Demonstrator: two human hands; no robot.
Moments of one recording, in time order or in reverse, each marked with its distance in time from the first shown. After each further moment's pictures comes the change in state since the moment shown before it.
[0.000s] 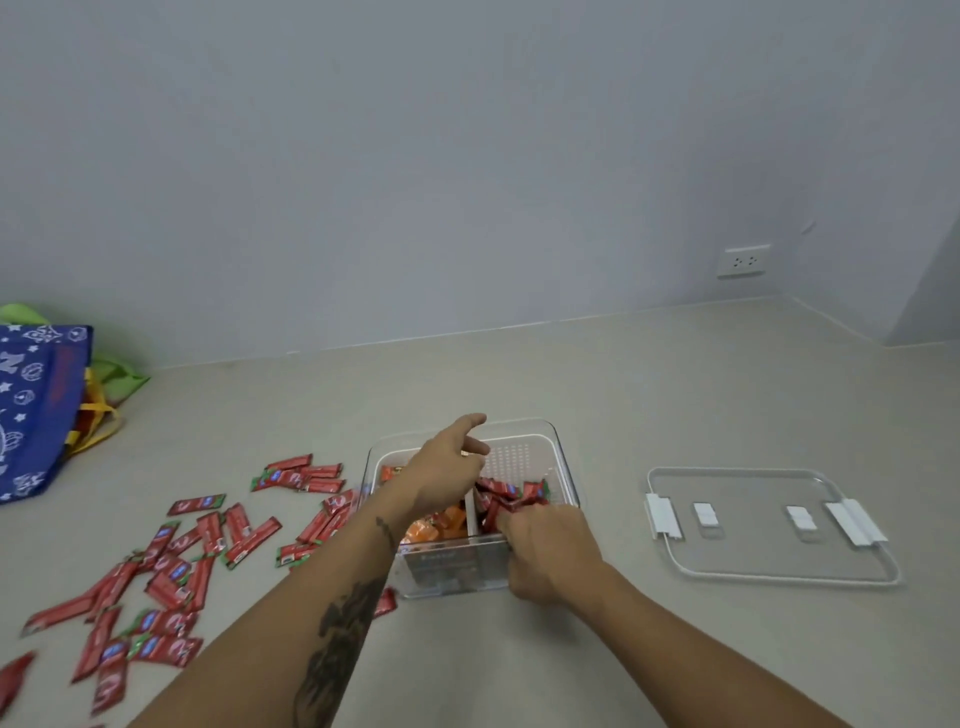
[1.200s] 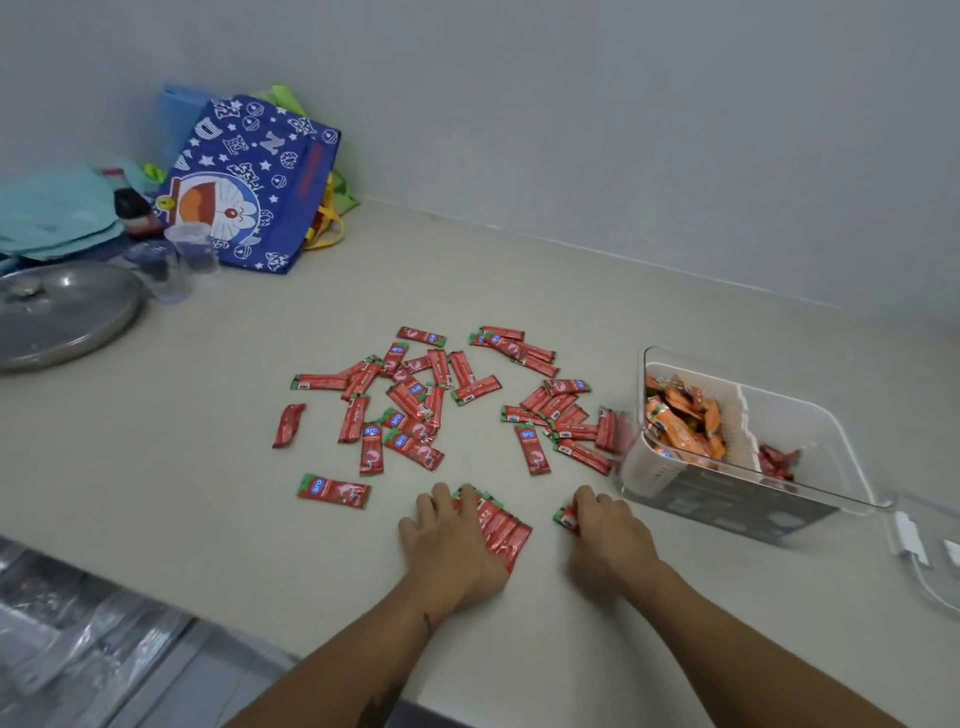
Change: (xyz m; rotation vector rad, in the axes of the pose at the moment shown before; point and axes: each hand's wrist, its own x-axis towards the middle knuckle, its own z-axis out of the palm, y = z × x) left_hand -0.208 -0.274 -0.057 0.549 0.093 -0.530; right_hand 0.026 -0.230 0.086 0.069 -0.366 0.119
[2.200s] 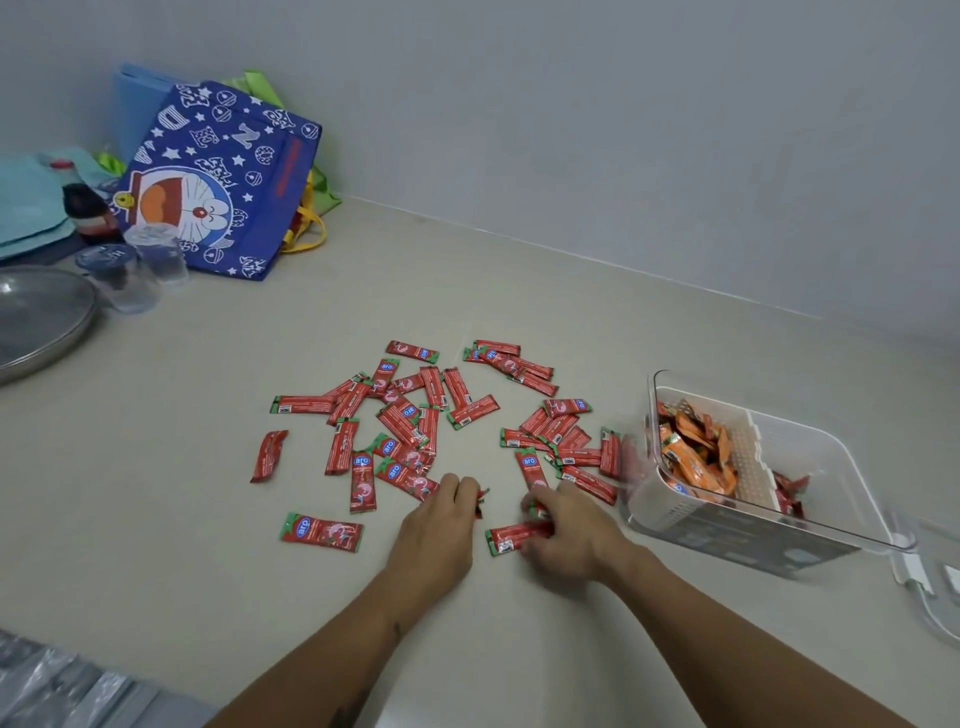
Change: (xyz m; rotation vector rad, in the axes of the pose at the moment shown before) left_hand 0.051 -0.030 -0.025 -0.136 0.317 0.387; right_hand 0.049 -0.037 -0.024 0.226 -0.075 -0.163
